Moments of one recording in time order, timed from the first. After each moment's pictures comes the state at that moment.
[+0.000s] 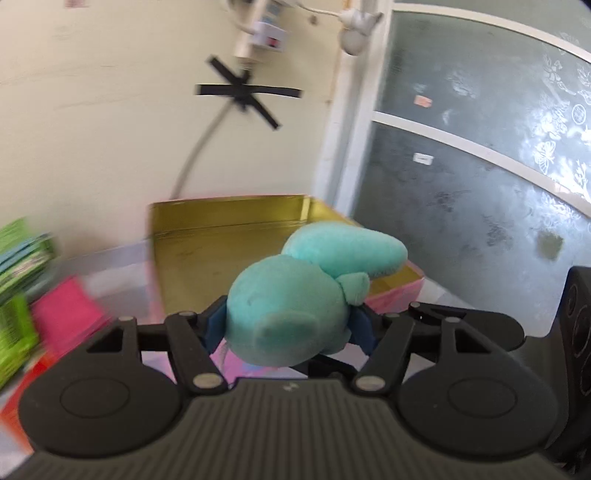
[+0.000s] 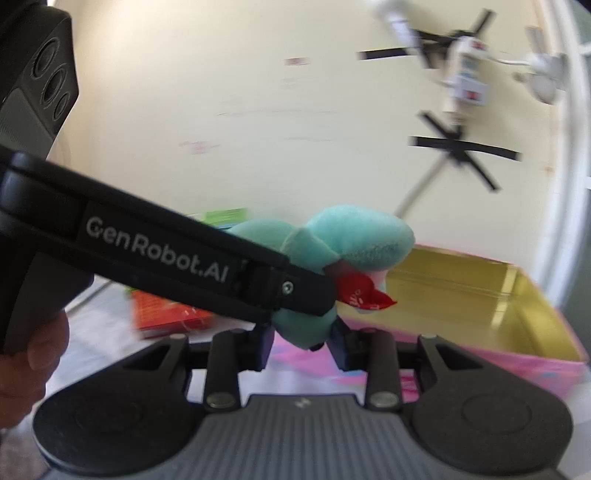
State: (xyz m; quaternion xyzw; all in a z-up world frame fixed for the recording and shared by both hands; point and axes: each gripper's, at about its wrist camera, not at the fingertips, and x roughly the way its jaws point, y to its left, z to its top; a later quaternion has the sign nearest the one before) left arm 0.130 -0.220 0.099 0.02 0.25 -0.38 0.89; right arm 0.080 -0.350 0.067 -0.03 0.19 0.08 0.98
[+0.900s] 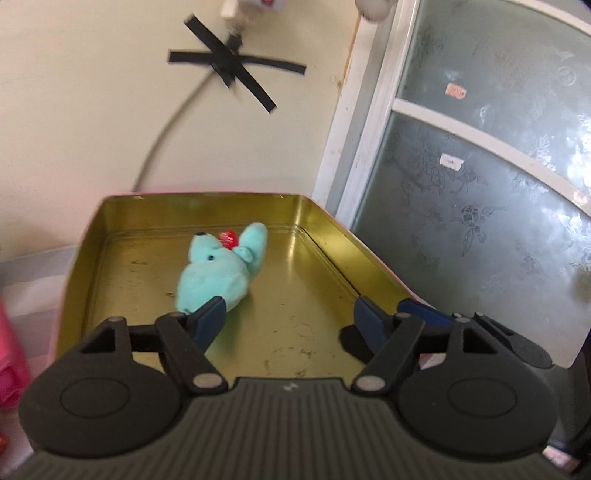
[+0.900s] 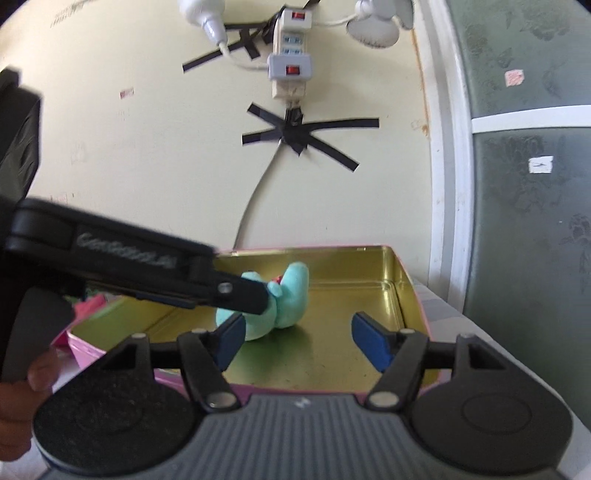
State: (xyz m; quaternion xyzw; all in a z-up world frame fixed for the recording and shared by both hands) left arm 0.166 -0.284 0.091 -0.01 0.27 -0.35 0.90; right arm 0.097 -0.463 0.060 0.06 0.15 -0.01 0.99
